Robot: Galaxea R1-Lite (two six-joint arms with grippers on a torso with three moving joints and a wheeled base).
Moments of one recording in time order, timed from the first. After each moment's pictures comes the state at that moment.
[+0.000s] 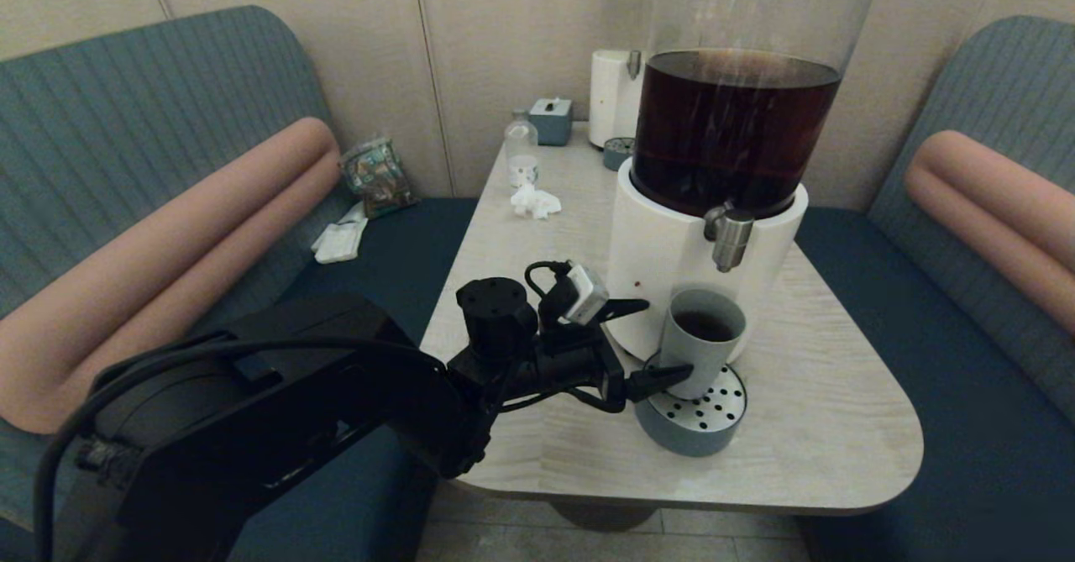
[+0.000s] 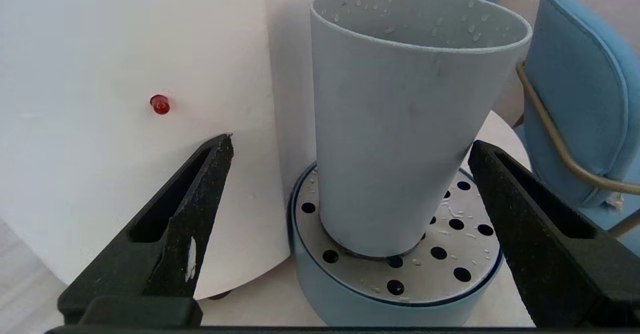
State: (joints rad) left arm -0.61 2.37 -1.19 -1.30 -0.66 0.06; right arm 0.00 0.00 -0.01 0.03 0.01 -0.08
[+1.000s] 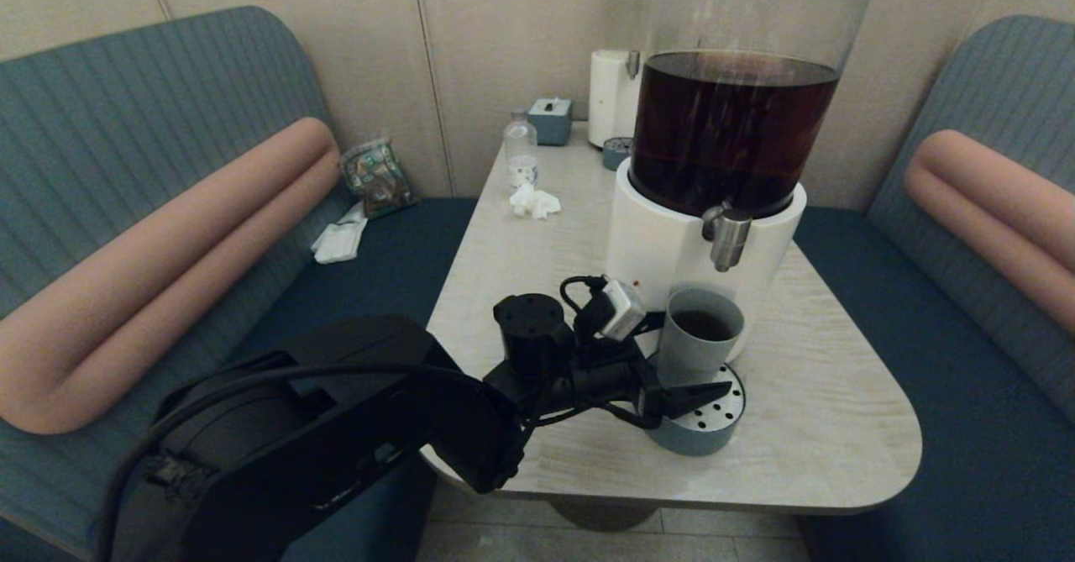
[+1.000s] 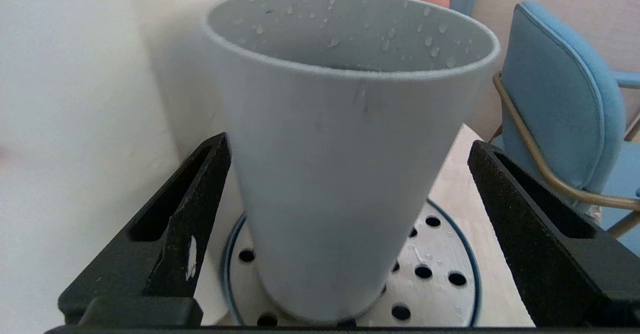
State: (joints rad) left arm -0.67 2.44 -1.28 -1.32 -0.63 0.04; right arm 0.00 0.00 -0.01 0.03 0.01 -0.08
